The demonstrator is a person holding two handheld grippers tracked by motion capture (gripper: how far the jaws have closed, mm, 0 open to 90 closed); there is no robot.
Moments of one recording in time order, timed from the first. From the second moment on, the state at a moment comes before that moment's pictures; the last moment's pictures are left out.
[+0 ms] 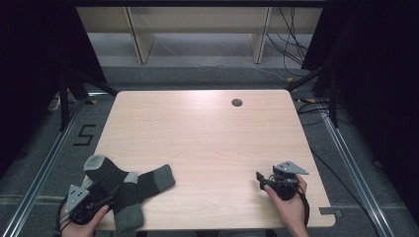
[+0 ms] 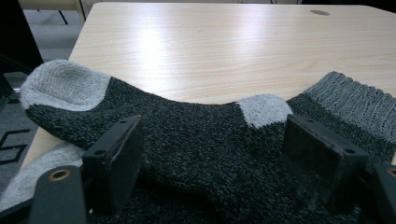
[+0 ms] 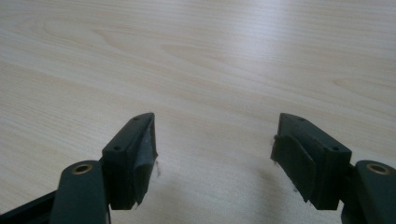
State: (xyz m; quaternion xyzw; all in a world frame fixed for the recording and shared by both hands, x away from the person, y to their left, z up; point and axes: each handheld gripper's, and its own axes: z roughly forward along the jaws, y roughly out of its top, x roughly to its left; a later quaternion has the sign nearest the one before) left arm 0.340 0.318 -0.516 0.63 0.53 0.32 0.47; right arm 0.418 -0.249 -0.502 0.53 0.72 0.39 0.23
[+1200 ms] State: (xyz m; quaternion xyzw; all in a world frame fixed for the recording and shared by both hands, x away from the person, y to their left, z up) left arm 0.382 0.259 -0.508 0.78 0.48 0.25 0.32; right arm 0.409 -0.246 -0.493 0.51 0.74 0.39 0.23
